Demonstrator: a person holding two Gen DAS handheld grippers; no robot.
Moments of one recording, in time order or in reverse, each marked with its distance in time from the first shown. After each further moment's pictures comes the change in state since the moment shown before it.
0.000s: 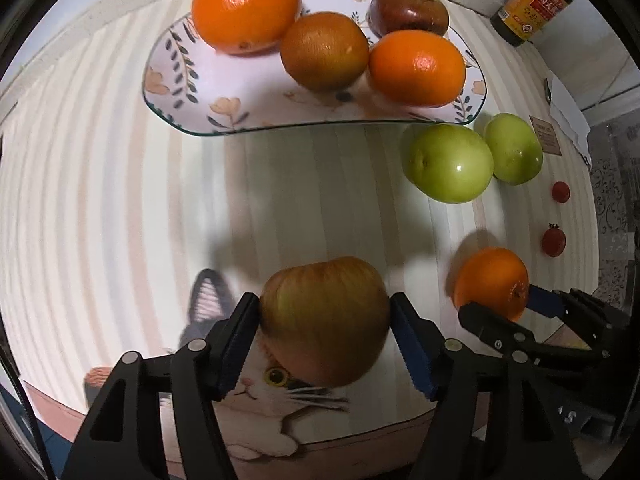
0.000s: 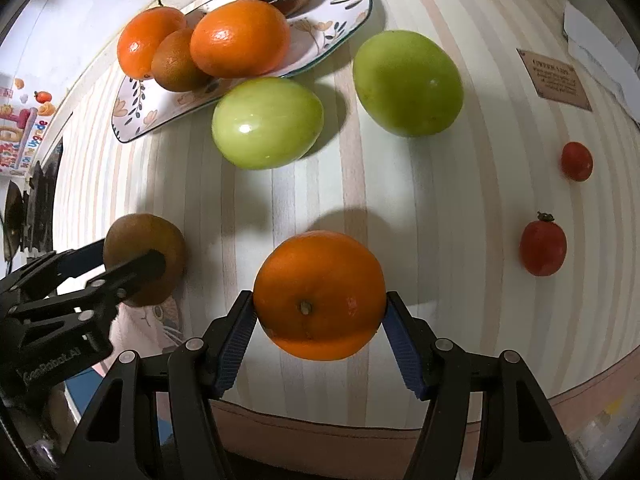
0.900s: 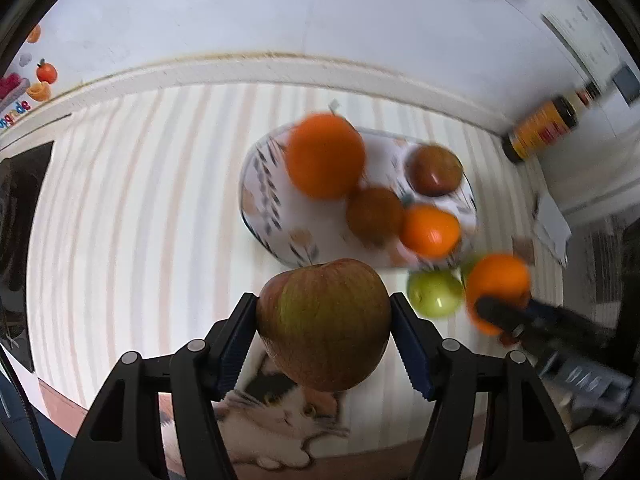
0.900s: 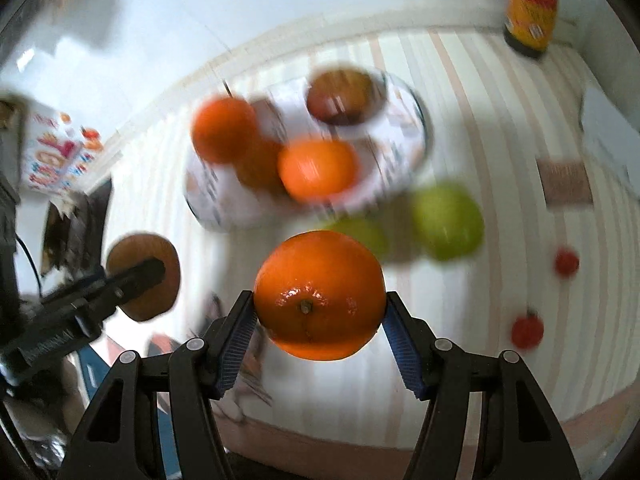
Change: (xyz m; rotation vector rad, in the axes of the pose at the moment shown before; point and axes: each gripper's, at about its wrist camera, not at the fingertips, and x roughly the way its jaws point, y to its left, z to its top) left arm -0.099 0.046 0.056 -0.162 -0.206 -0.011; right arm -0.088 0.034 0.078 -0.031 -0.161 0.137
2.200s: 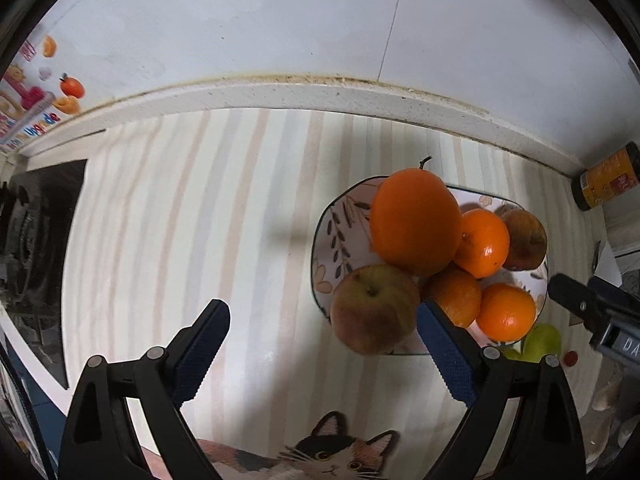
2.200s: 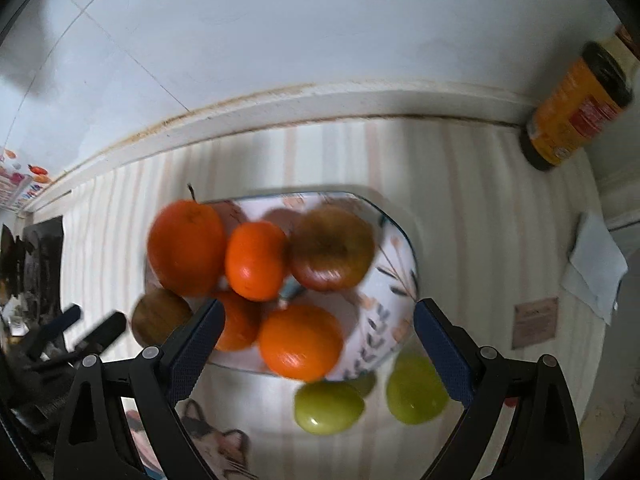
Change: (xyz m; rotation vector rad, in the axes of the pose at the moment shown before) left arm 0.026 0.031 0.050 -0.051 -0.007 0.190; right arm 0.026 0.015 0.105 -0.042 0.021 -0.237
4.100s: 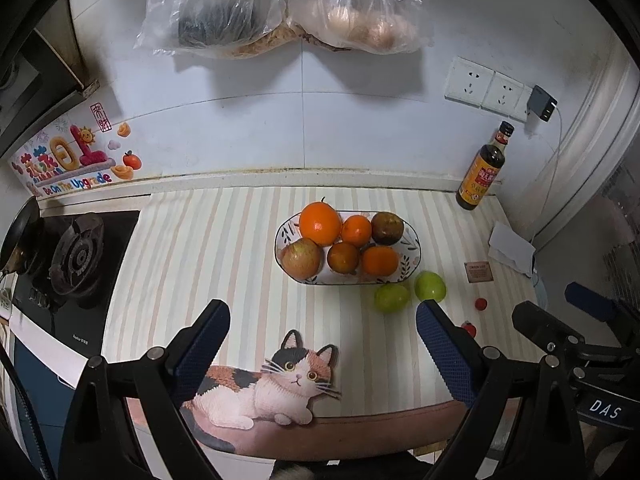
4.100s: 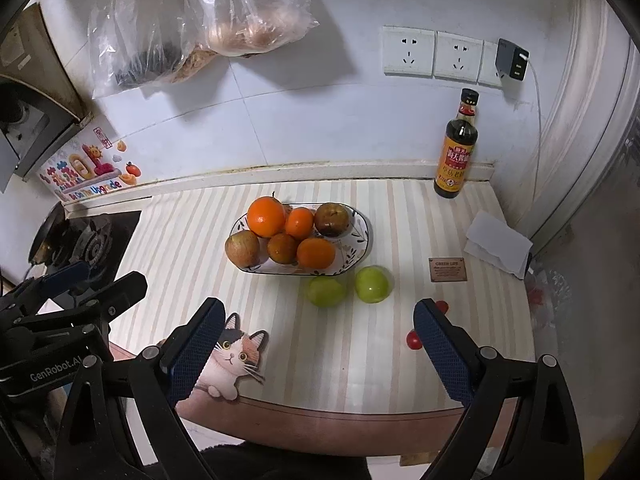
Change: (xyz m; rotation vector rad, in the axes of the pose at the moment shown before) left arm -0.225 -0.044 -0.141 0.089 -0.345 -0.074; right arm -0.248 -0.008 -0.203 -0.079 -0.371 0.042
